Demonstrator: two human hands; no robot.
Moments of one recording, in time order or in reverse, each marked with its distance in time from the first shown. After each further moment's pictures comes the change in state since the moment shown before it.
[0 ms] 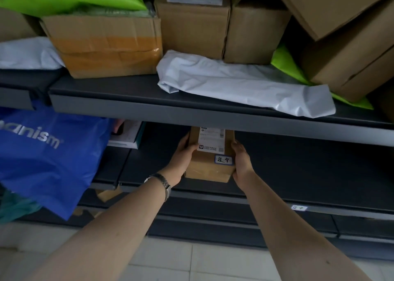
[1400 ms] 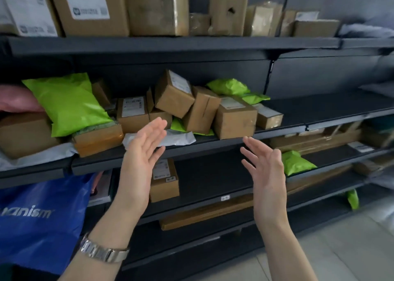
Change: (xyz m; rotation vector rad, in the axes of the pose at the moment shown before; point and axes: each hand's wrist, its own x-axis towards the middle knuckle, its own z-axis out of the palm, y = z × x) left_hand -0.377 0.209 0.039 -0.235 -0.278 0.695; right_hand -0.457 -0.117 -0.099 0.148 0.231 -0.980
